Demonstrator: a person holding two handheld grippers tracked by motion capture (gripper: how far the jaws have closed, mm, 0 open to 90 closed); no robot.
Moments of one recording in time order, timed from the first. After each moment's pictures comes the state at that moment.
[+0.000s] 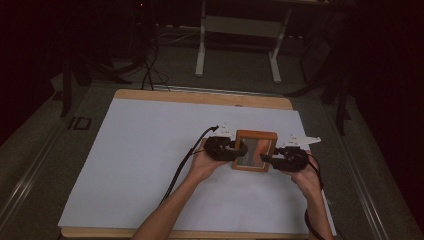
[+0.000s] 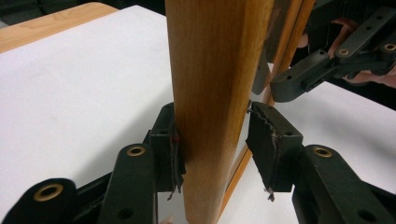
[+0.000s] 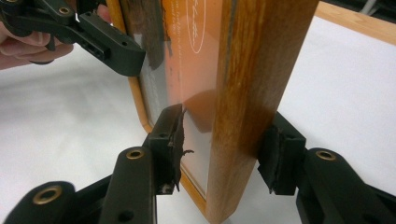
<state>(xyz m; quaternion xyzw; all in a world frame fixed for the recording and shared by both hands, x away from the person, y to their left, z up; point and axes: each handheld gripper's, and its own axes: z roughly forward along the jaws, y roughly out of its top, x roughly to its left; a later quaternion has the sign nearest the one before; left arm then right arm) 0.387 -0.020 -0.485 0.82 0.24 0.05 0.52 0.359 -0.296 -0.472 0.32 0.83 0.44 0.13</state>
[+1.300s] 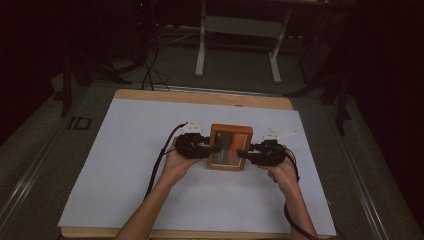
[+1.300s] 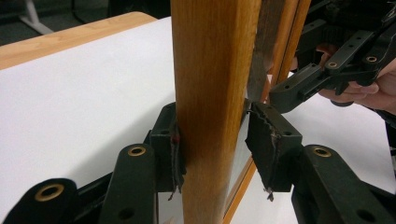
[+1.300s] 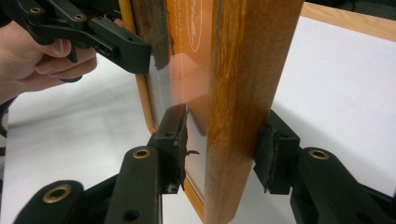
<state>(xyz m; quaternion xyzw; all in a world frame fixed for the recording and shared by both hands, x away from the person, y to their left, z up) 0.370 0.061 -0.466 0.79 0.28 0.06 0.53 0.370 -0.232 -0.467 0.29 0.81 0.50 0.05</state>
